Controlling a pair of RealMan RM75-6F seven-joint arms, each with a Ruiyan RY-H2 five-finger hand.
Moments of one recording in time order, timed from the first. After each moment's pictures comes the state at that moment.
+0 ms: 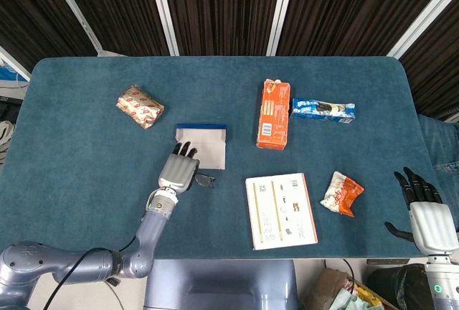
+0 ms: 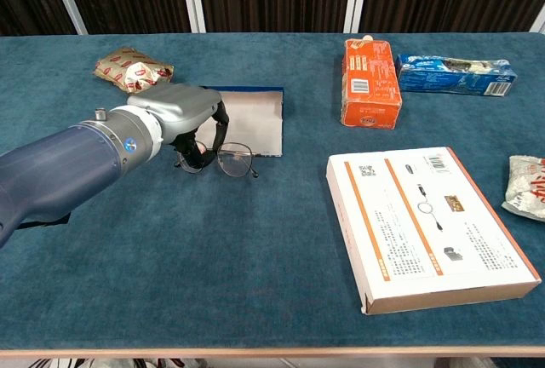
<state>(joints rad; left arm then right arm) -0.91 -1.83 -0.21 -1.43 0.69 1.12 0.87 0.08 -1.12 0.07 -1.64 -1.46 1.47 -0.11</state>
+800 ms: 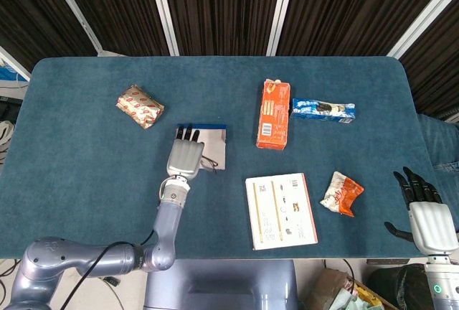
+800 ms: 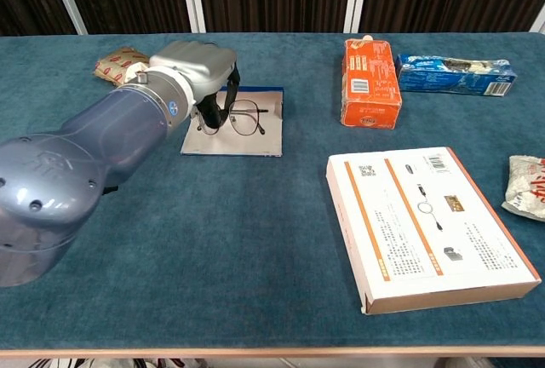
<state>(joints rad) -1.02 -1.94 -0.34 -1.32 0.62 1.24 1.03 0.08 -1.13 0.07 -1.63 -1.47 1.47 -0.11</state>
